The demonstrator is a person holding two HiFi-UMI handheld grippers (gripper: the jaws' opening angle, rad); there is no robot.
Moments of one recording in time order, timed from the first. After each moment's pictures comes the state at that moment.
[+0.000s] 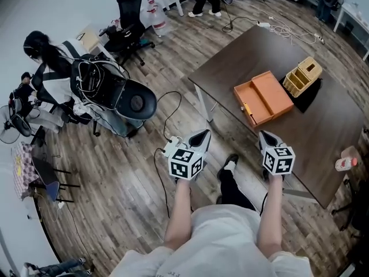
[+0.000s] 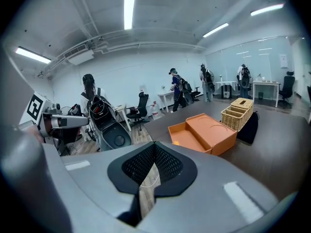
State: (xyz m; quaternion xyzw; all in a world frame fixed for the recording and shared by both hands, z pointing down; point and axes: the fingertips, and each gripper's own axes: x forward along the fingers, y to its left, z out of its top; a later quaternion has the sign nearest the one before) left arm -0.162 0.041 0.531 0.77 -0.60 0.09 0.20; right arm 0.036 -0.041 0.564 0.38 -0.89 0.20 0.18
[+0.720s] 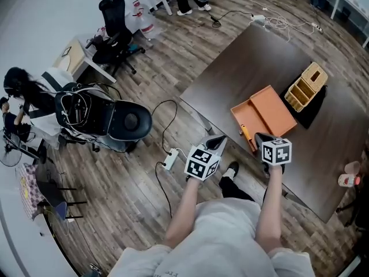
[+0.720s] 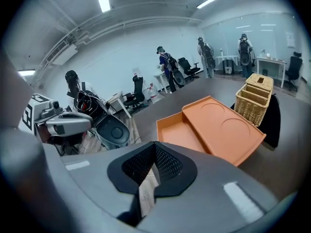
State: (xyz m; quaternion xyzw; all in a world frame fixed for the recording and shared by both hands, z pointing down) left arm -0.134 -0.127 0.586 0.82 -0.49 0.18 0.23; right arm -0.012 -0.186 0.630 0.33 -0.85 0.30 0.26
